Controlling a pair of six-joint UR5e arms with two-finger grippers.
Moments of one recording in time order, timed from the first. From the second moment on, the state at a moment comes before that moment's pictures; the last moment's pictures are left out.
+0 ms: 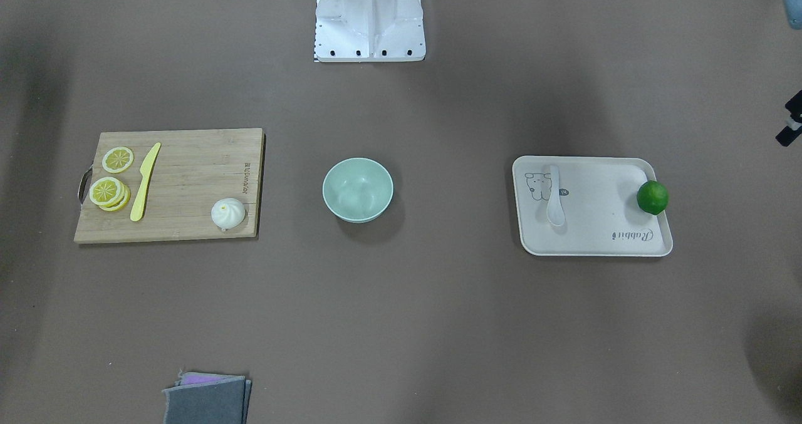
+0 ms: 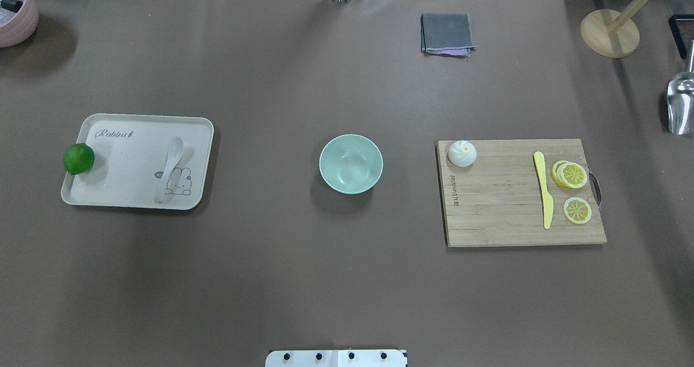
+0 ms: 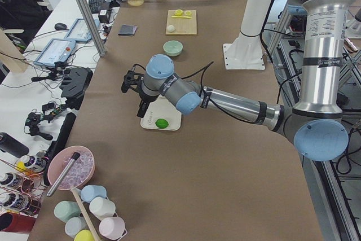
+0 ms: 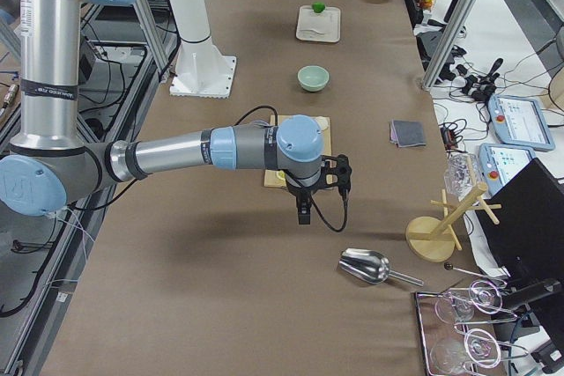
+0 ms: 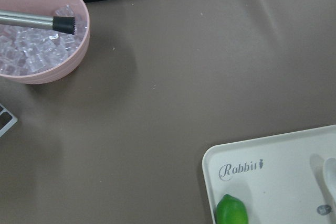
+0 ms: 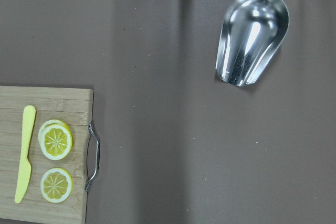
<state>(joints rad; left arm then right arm) -1.40 -1.57 -1.82 -2.10 -2.38 -0.52 1.63 -1.68 1.90 -1.72 2.49 -0.05</state>
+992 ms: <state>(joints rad) -0.77 -1.70 -1.82 -2.21 -1.84 -1.03 1.61 -1.69 1.87 -1.61 2.53 -0.03</state>
